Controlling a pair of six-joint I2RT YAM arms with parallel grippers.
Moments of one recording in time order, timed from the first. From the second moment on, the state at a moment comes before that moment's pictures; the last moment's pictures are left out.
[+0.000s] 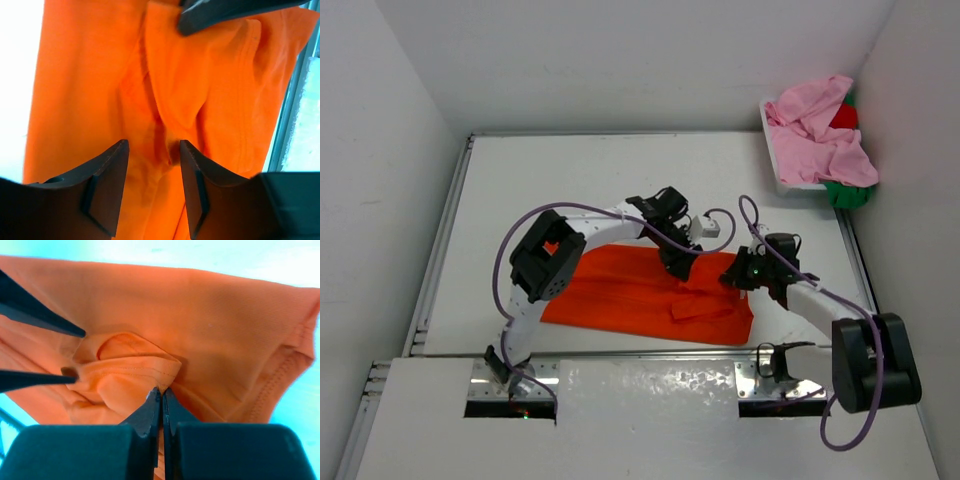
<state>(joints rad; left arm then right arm) -0.78 2.14 1.59 -0.58 0.63 0.34 0.09 1.23 0.33 0.05 -0.44 0.35</state>
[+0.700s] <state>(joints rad) -0.72 2.14 1.61 -0.59 0.59 0.32 0.09 1.07 0.25 -0.01 -0.29 0.42</state>
